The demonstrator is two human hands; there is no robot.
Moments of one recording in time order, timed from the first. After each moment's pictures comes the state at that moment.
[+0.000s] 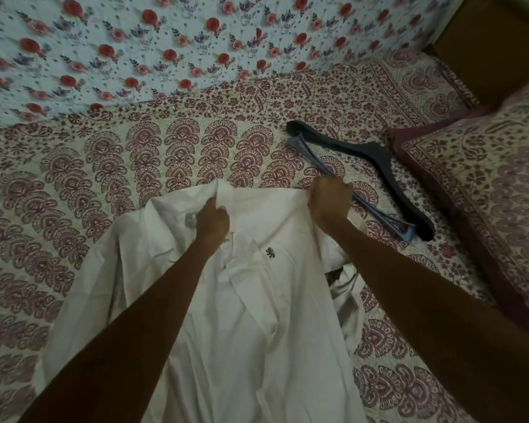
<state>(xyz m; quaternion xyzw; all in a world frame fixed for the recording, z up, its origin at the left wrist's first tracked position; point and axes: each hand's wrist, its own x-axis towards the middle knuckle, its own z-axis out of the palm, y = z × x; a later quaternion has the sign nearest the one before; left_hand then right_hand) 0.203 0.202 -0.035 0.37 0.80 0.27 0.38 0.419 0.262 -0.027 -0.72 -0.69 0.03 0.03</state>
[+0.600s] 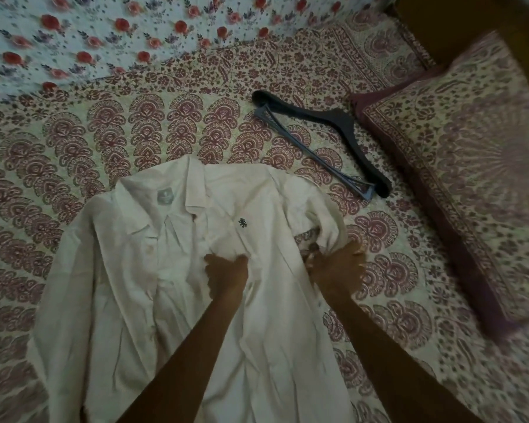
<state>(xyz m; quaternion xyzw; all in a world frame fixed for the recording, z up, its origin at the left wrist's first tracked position) 0.296 0.059 -0.044 0.19 0.86 0.15 0.44 0.471 0.061 -0.027 -0.91 -0.34 0.24 0.03</state>
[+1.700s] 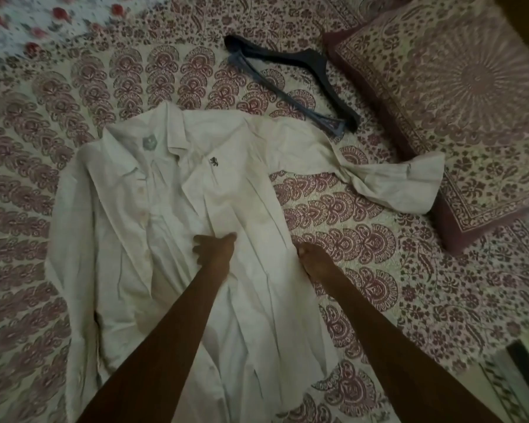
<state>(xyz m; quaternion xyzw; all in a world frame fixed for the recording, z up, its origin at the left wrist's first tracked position) 0.316 -0.039 -0.042 0.13 0.86 0.13 0.48 0.524 -0.074 -0.022 -0.72 -0.40 0.56 0.05</state>
